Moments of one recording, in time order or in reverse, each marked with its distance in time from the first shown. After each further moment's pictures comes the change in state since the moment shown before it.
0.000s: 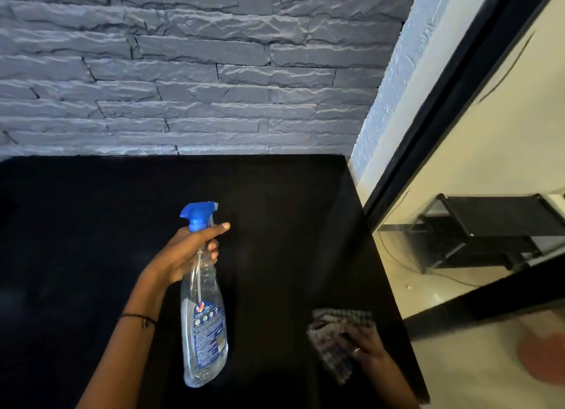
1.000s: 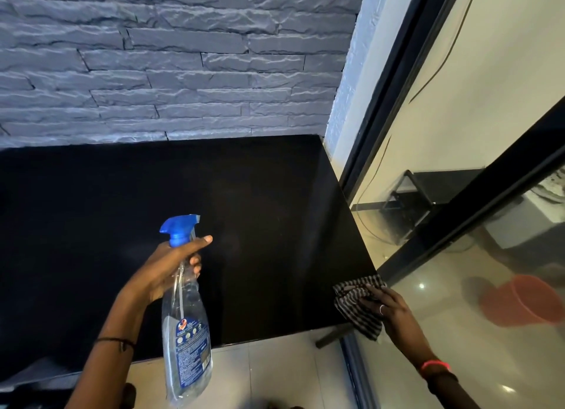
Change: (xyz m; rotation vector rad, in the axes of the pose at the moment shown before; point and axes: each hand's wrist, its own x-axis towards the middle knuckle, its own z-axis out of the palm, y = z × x) left_hand -0.119 -0.067 -0.009 0.066 0.019 -0.014; right_hand -0.101 -0.018 -0.054 -0.039 -0.011 0.357
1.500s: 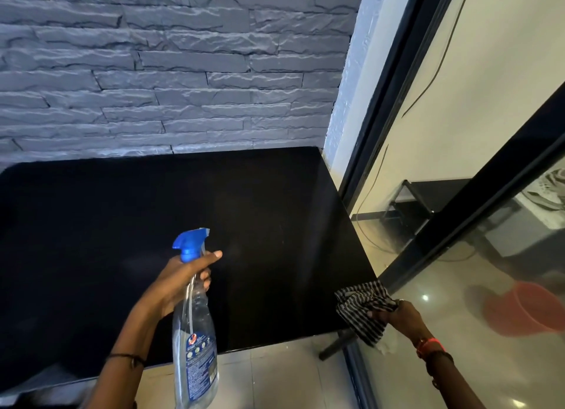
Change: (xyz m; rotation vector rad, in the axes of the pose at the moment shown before) left_hand -0.014 -0.012 0.004 0.013 -0.023 0.055; right_hand 0.024 -0.016 -0.029 0.424 -0.199 0.794
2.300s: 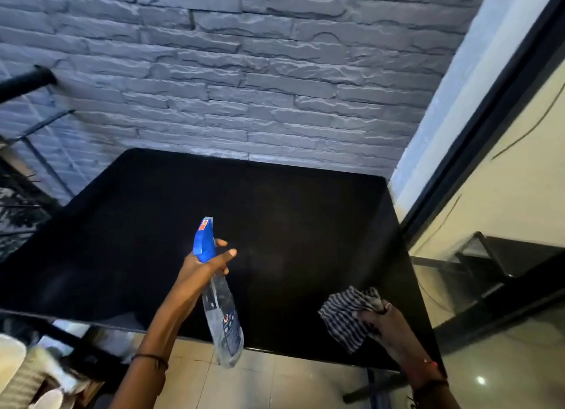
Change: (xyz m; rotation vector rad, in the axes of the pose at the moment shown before) left_hand -0.048 -0.013 -0.050 -0.072 0.396 0.327; right_hand -0.043 -0.126 0.057 0.697 -0.385 -0.104
